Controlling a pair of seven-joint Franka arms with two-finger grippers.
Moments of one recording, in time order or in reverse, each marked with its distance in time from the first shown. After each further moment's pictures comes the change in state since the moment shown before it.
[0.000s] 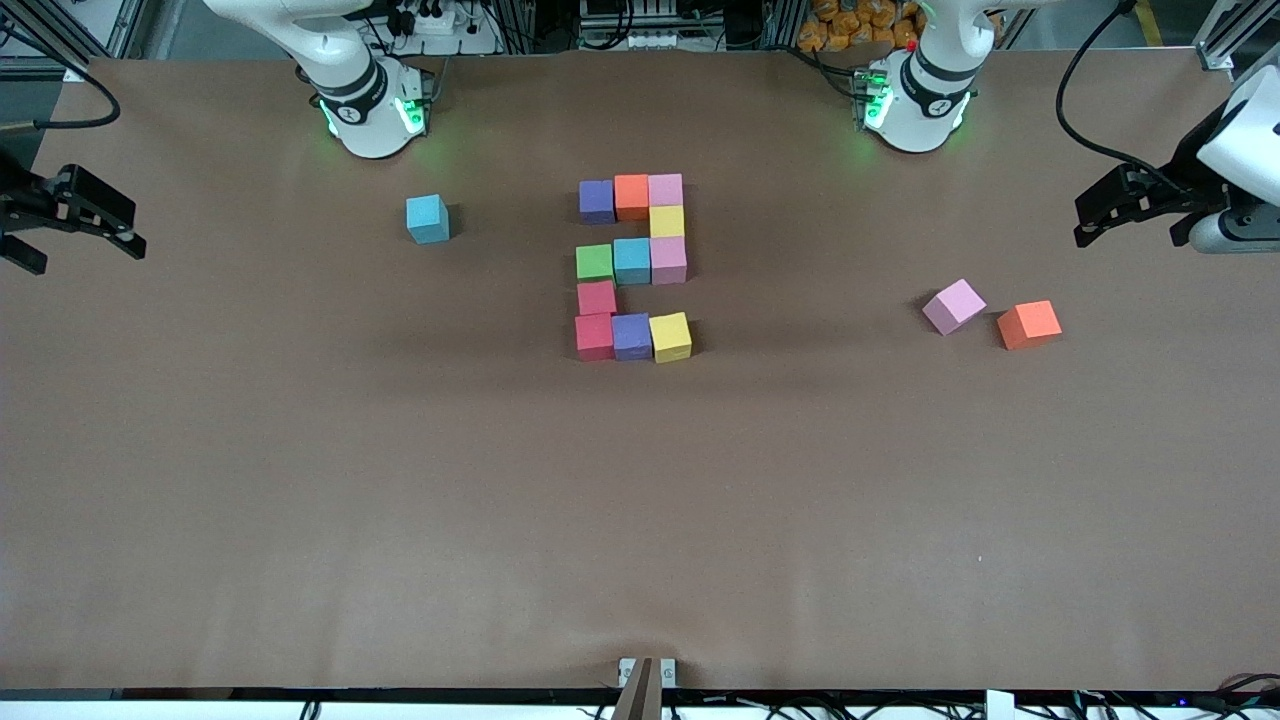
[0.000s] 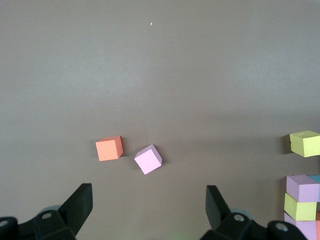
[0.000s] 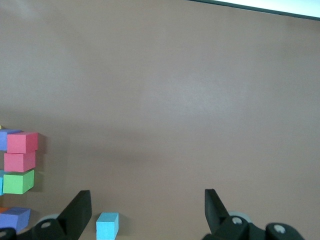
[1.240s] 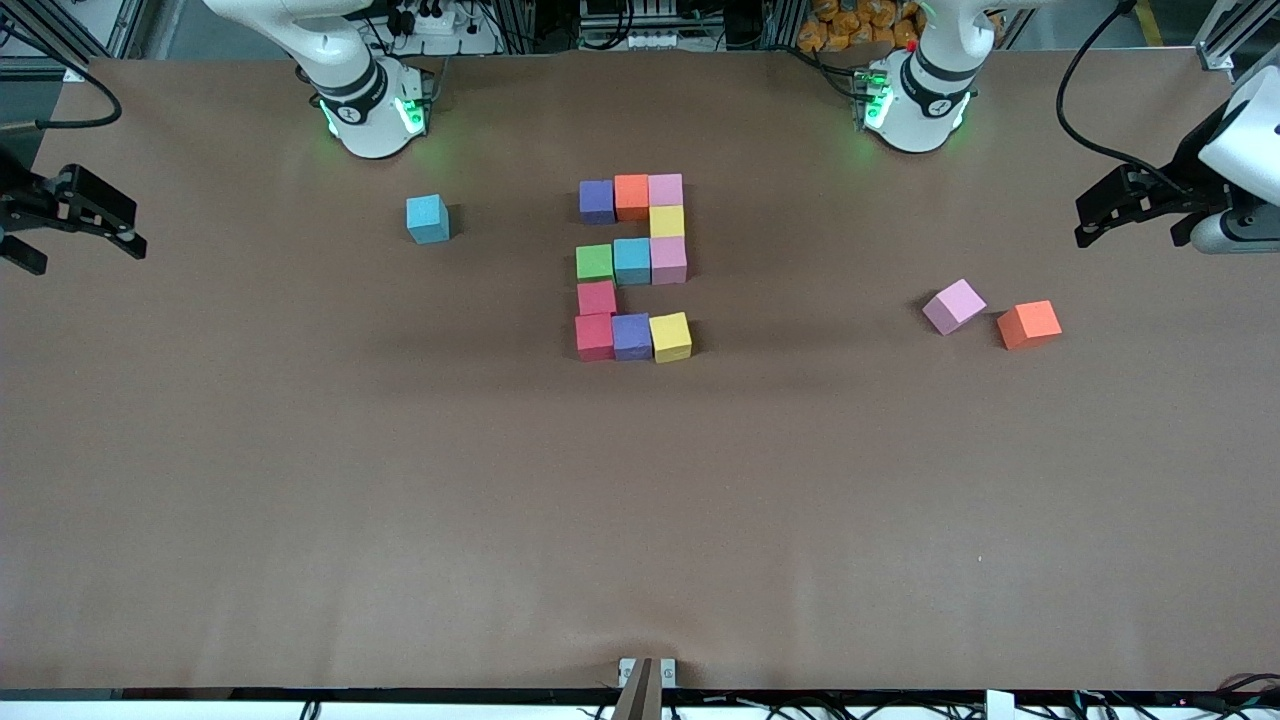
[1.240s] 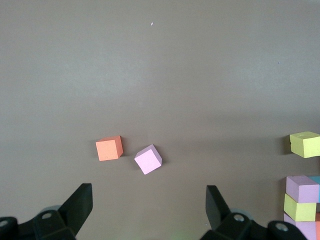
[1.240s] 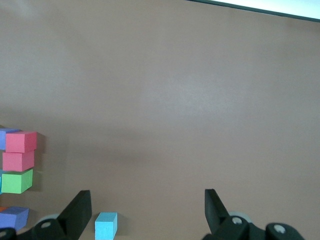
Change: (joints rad) left arm 0.001 0.000 0.000 0.001 0.000 0.000 -0.003; right arm 0.000 0.001 0.002 0.001 -0.006 0.000 -0.004
